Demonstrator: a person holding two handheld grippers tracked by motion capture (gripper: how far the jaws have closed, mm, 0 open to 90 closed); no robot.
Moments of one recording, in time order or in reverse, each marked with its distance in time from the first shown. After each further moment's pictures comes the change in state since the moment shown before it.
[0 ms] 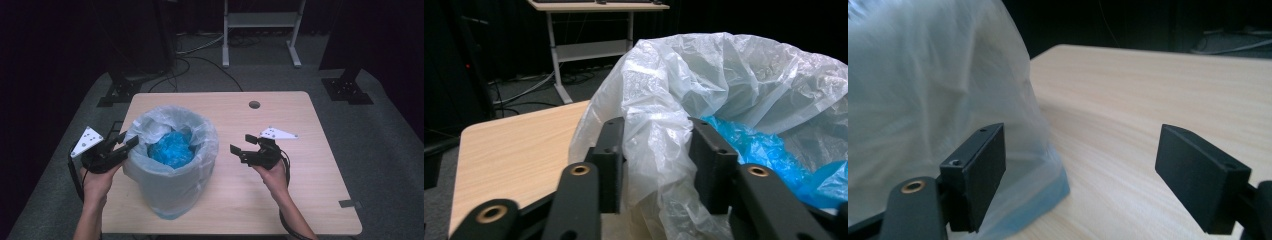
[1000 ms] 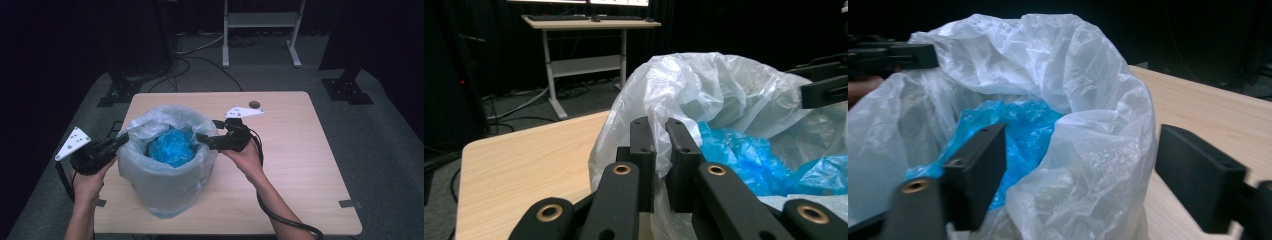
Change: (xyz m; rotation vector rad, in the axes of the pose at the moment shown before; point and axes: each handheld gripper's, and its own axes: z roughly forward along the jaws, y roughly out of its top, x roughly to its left) left arm 0.007 0.007 -0.019 -0.062 -0.029 0.005; right arm 0.063 0.070 0.050 0.050 0.179 -0.083
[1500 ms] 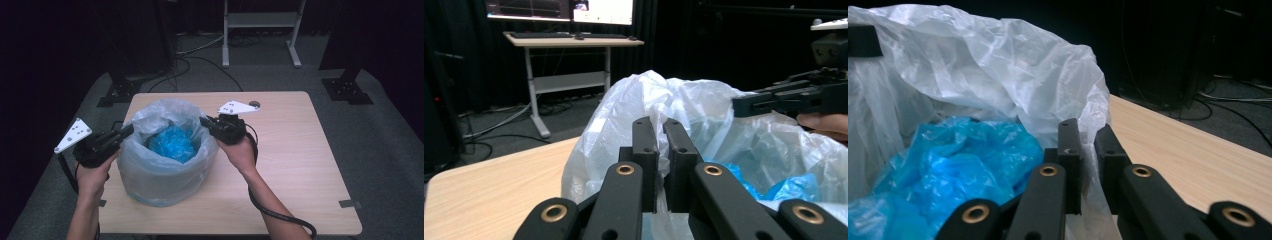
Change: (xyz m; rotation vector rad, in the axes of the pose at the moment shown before) left arm -0.010 0.024 0.010 -0.063 -0.068 -0.010; right arm 0.016 0.021 0.005 -0.044 -0.165 -0.100
